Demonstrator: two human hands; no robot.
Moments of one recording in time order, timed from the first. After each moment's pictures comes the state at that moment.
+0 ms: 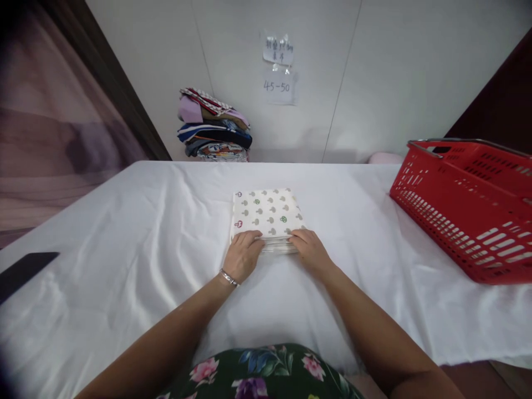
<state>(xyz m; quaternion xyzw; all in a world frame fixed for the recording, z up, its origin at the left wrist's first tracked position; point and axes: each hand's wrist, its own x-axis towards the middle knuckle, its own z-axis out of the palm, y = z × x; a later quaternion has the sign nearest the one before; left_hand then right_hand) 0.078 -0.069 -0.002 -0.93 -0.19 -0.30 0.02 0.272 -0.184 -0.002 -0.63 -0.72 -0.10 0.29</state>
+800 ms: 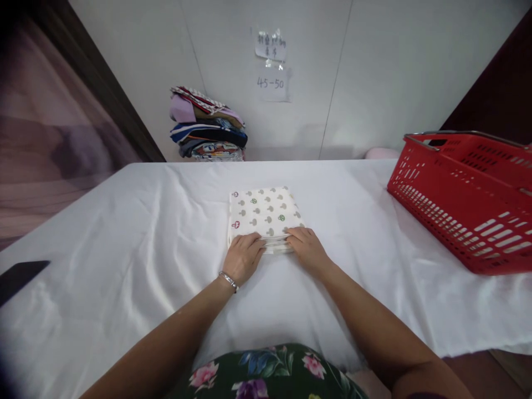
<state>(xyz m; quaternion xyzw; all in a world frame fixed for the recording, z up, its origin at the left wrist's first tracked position) 0.079 -0.070 -0.006 -0.94 -0.19 -0.29 0.00 0.266 -0.182 0.002 -0.64 -0.72 -0.08 0.25</state>
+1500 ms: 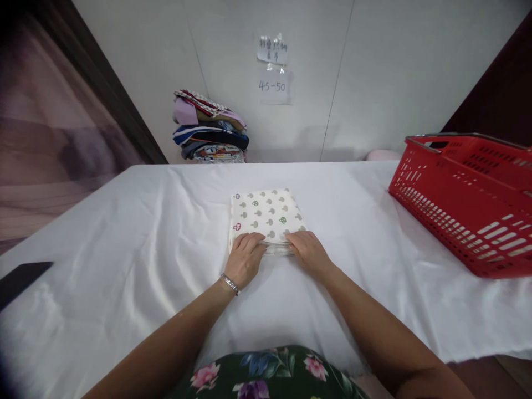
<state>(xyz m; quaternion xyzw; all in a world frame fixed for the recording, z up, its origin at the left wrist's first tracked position) 0.078 -0.071 -0.005 -0.93 -0.14 -0.33 0.03 0.269 -0.184 -0.005 -0.62 -0.72 -0.09 0.30</state>
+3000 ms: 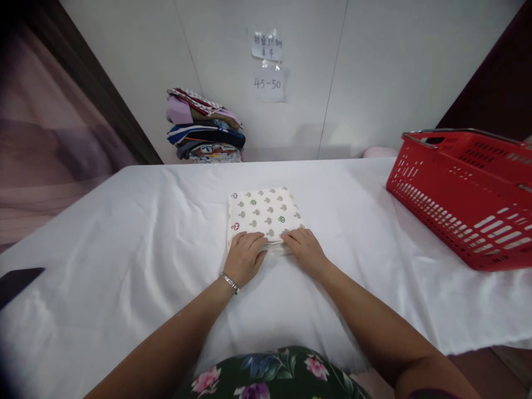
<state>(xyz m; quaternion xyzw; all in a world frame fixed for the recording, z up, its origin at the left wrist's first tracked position) 0.080 -0.070 0.000 -0.94 -0.17 -0.29 -0.02 0.266 -0.178 -0.005 -0.63 -0.73 -0.14 0.23</state>
